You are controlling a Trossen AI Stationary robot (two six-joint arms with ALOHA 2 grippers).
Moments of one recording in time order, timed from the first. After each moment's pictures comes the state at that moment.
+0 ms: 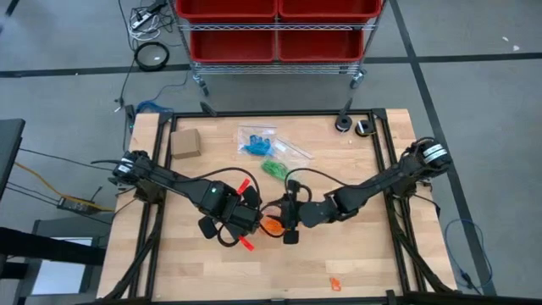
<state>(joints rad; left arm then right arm) -0.38 1.79 1.75 -1.40 -0.17 0.61 0.42 1.65 1.13 0.04 0.53 0.06</state>
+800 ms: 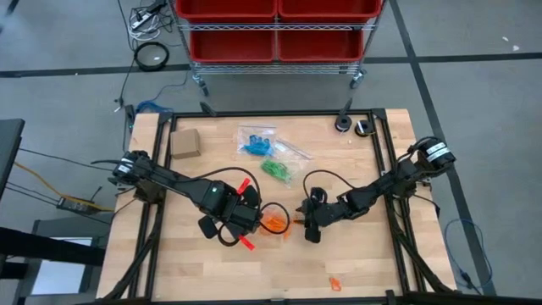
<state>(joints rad) -0.38 1.79 1.75 -1.40 -0.17 0.60 0.41 1.64 0.63 0.26 0.36 0.48</state>
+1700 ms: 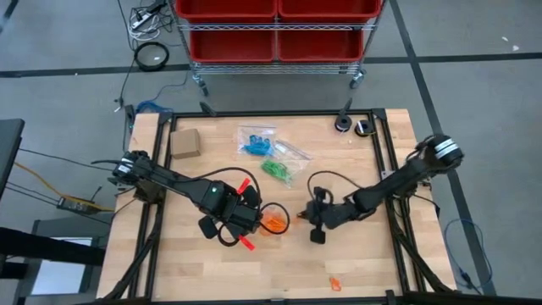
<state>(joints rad) -0.38 1.79 1.75 -1.40 -0.17 0.60 0.46 1.51 0.64 0.20 0.44 0.39</state>
